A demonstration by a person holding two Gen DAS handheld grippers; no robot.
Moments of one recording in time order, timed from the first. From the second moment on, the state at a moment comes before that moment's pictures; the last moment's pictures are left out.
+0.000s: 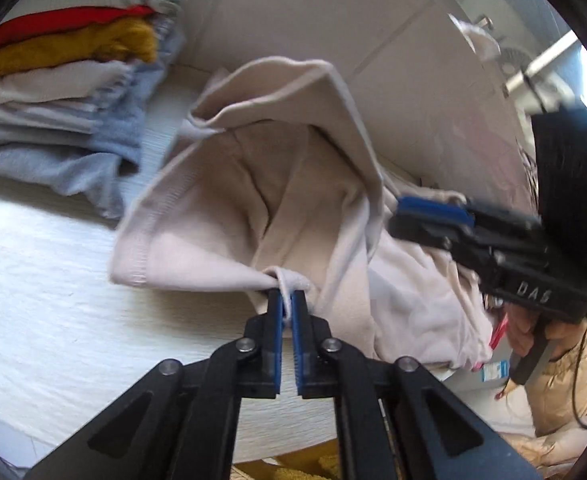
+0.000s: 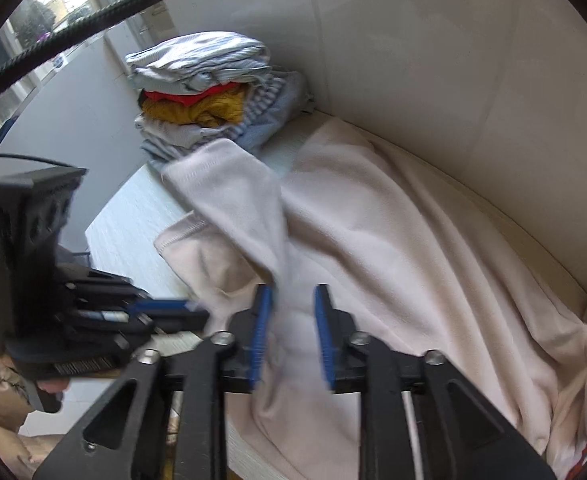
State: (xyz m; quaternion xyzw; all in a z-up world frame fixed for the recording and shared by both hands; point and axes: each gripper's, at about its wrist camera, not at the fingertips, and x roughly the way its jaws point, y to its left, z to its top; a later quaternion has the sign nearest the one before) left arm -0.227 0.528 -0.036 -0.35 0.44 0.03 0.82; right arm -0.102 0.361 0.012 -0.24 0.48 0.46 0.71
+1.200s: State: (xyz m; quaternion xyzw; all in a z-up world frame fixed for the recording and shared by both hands) left arm -0.189 0.513 0.003 -0.27 0.46 0.02 0.84; right arm -0.148 0.263 -0.040 -0.31 0.53 0.37 0.70
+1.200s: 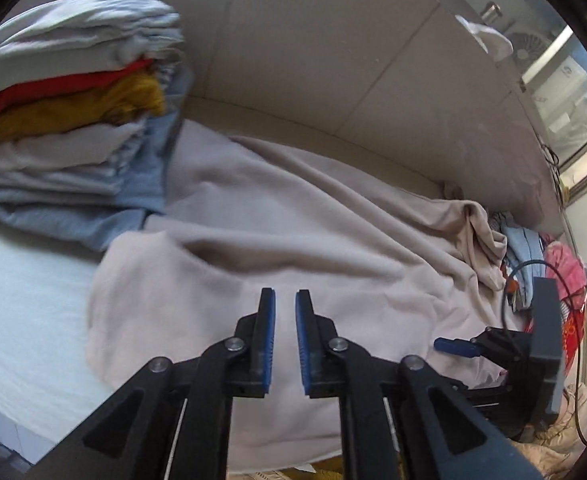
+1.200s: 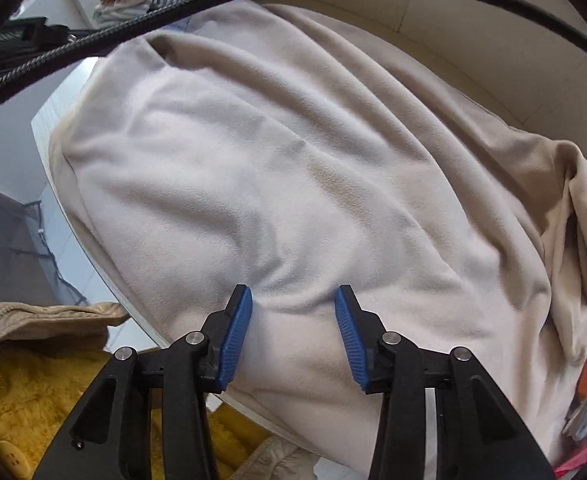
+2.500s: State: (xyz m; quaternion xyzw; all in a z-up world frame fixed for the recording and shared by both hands) left arm 0.064 0.498 -0.054 0.09 0.61 -0.02 0.79; right arm 0.105 0.173 0.038 -0.37 0.43 0.18 0.80
